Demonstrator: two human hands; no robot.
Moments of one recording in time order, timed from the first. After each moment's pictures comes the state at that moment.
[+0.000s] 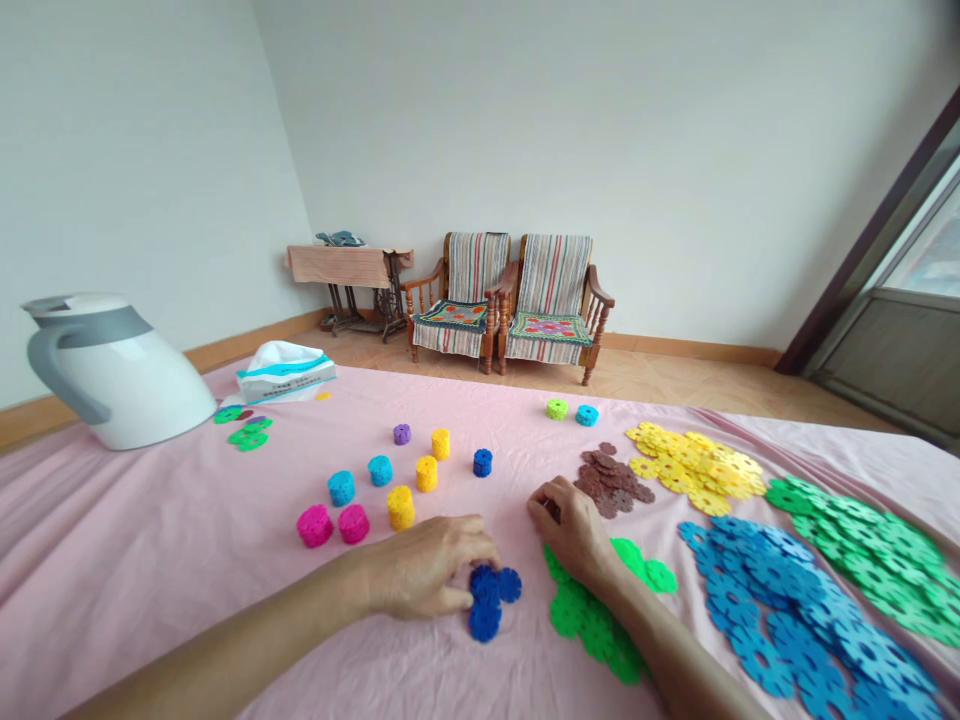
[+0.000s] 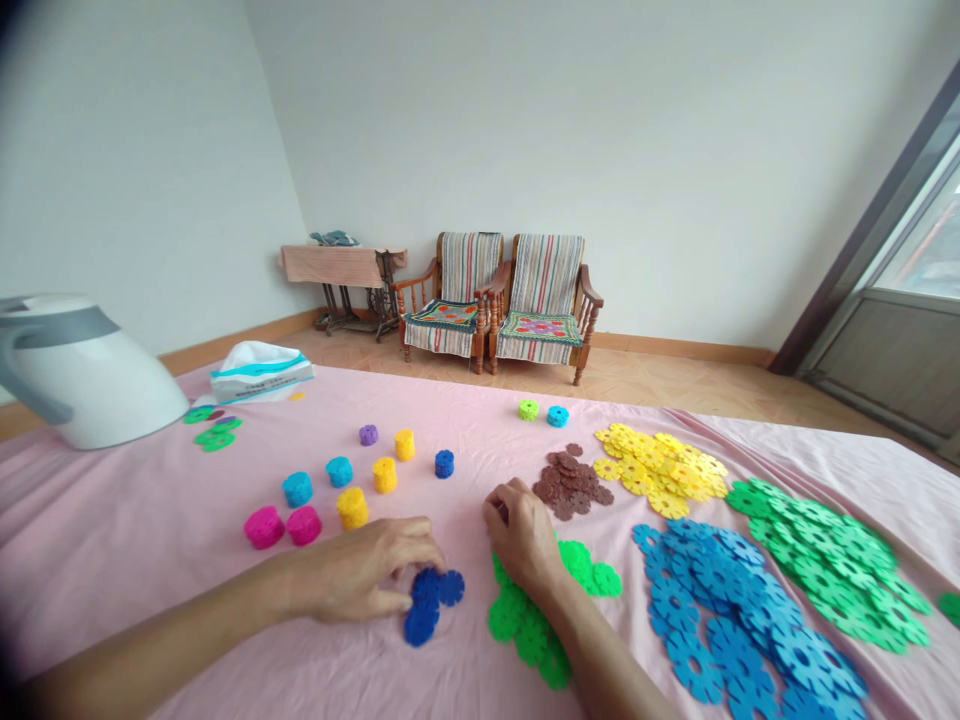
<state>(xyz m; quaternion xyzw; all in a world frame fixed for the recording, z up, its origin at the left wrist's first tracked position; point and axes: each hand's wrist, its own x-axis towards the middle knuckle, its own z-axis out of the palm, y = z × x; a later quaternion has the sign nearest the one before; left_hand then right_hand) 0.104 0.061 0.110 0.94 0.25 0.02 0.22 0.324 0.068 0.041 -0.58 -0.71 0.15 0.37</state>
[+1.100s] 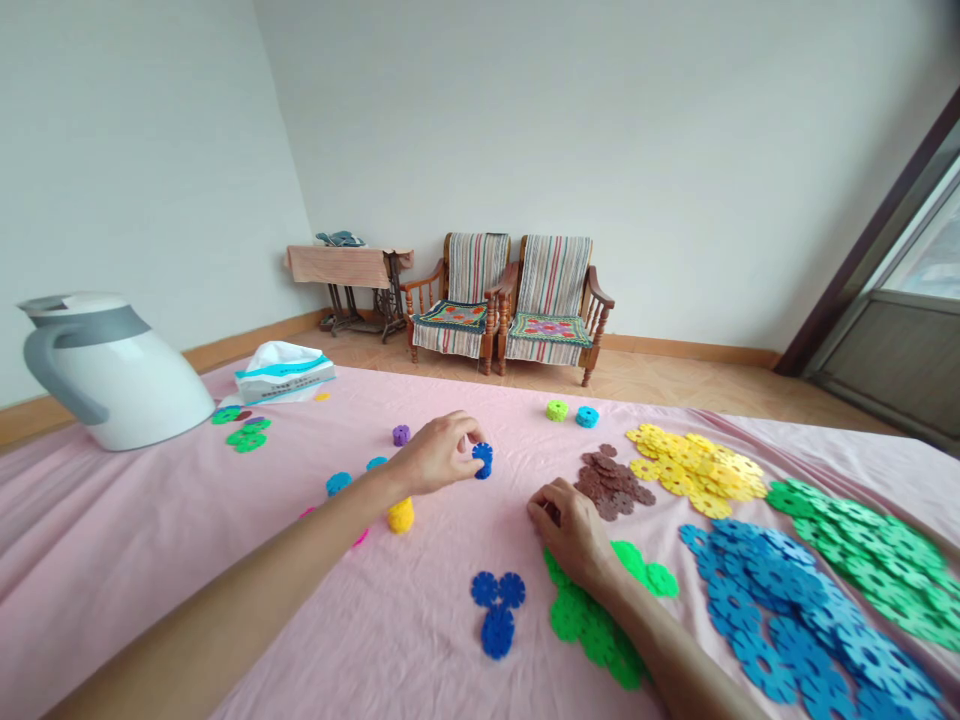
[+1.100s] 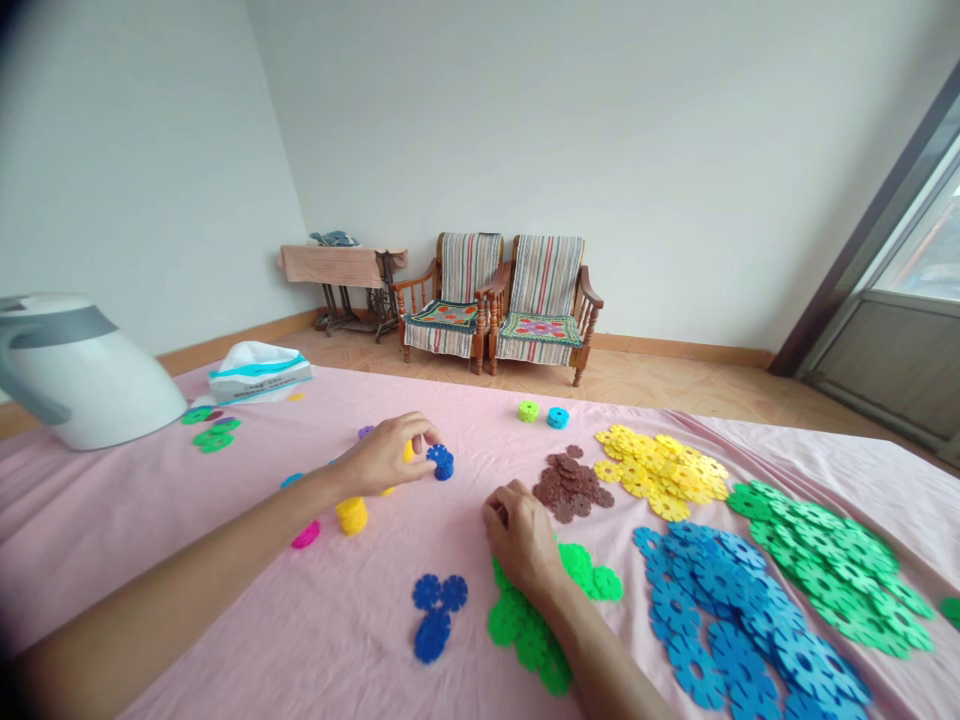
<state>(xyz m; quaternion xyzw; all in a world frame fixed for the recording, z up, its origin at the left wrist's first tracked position) 0.115 0.139 0.134 0.89 0.39 0.20 0.10 0.323 0.067 0.043 -0.58 -0.71 0.15 0.37</state>
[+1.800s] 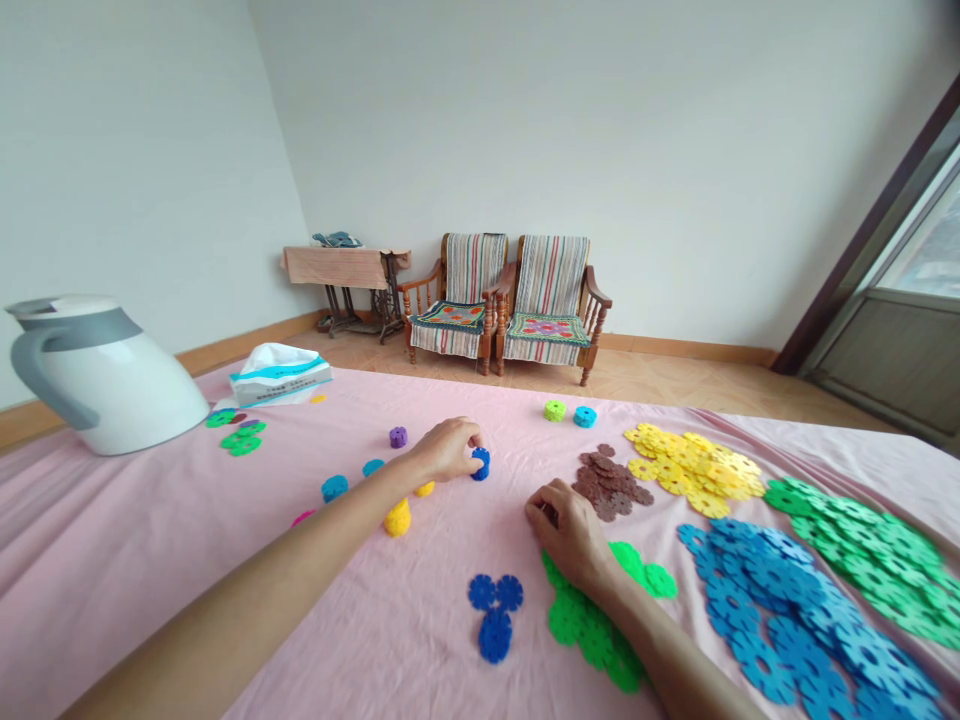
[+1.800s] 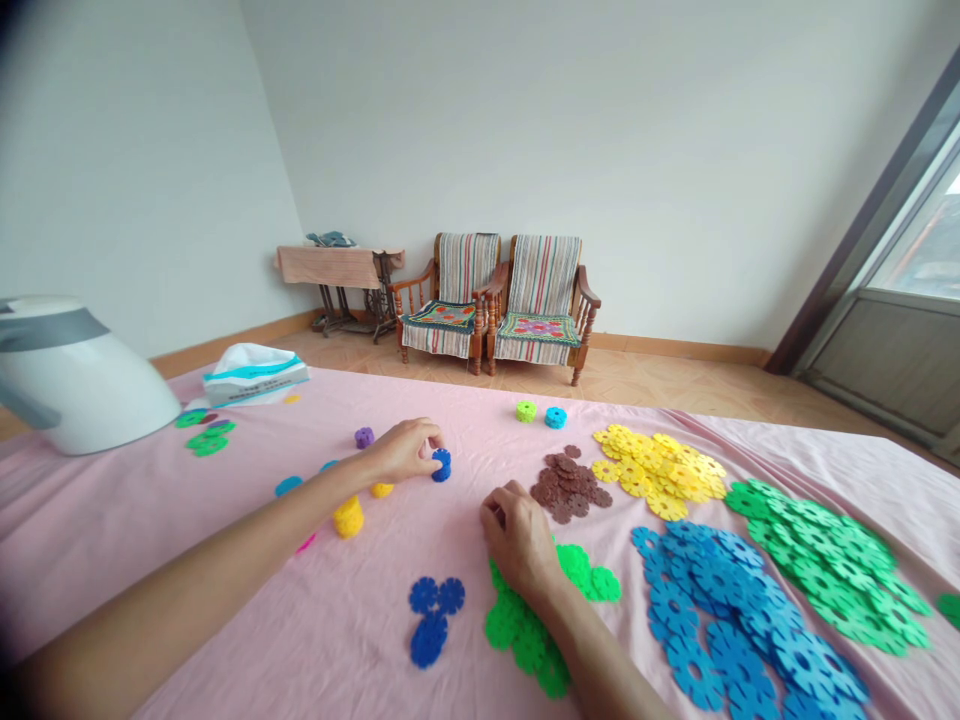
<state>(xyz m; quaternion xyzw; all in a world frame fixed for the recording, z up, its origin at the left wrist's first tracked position) 0.128 0.174 0.107 0.89 0.43 0.14 0.09 0.323 0.068 0.042 -0.57 -0.72 0.15 0.37</state>
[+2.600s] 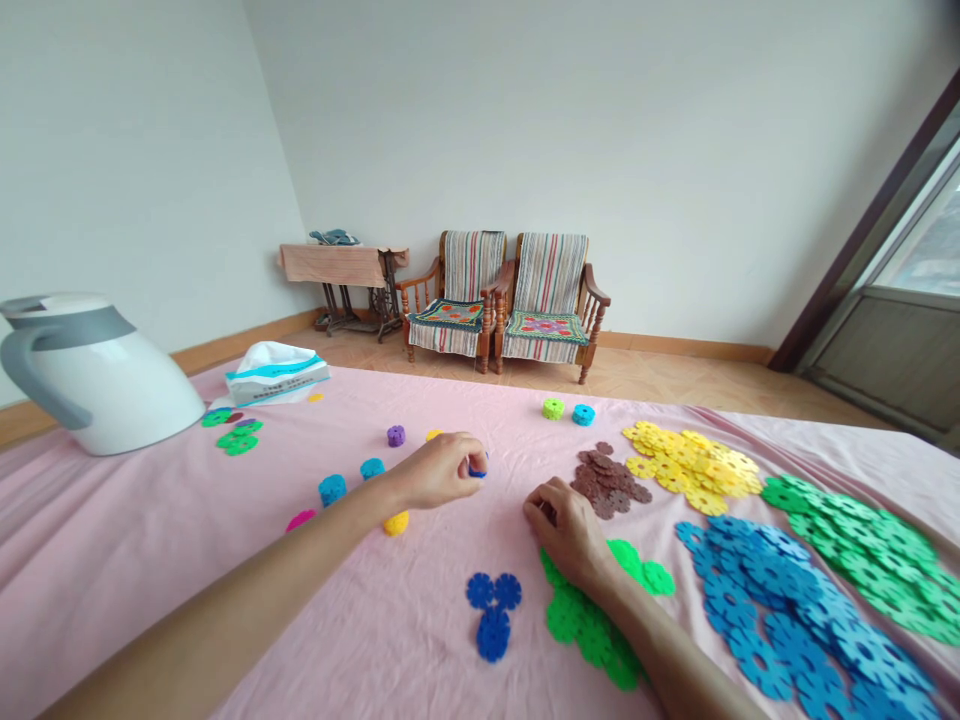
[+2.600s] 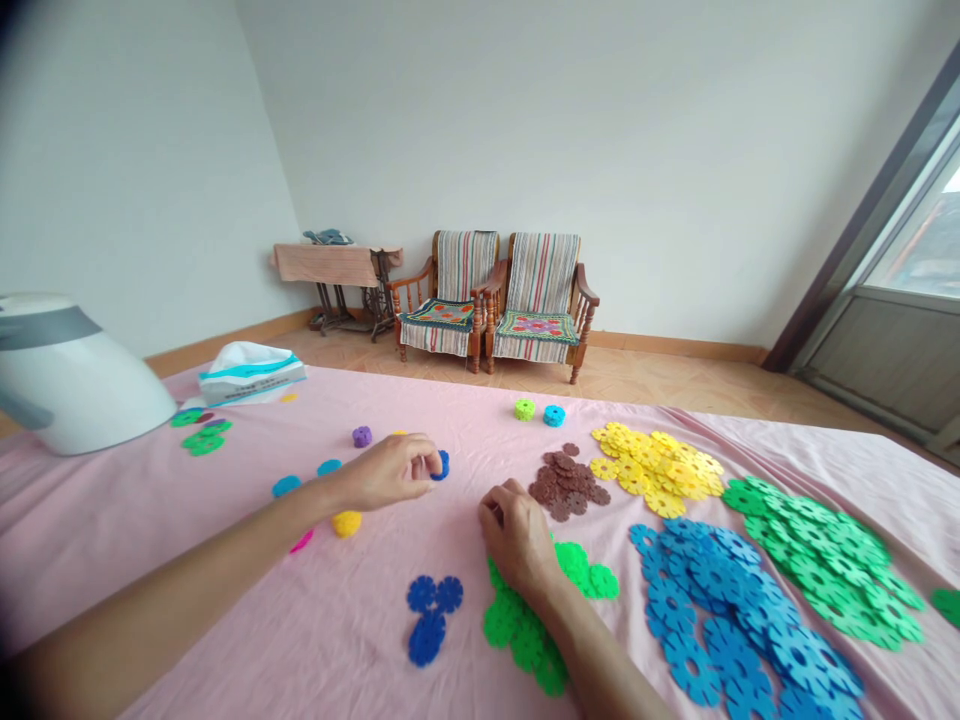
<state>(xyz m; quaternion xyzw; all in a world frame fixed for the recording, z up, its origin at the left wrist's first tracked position) 0.120 0.134 0.123 0.91 0.36 0.13 0.15 0.322 0.067 0.043 -0.58 -0.72 0.15 0.37</state>
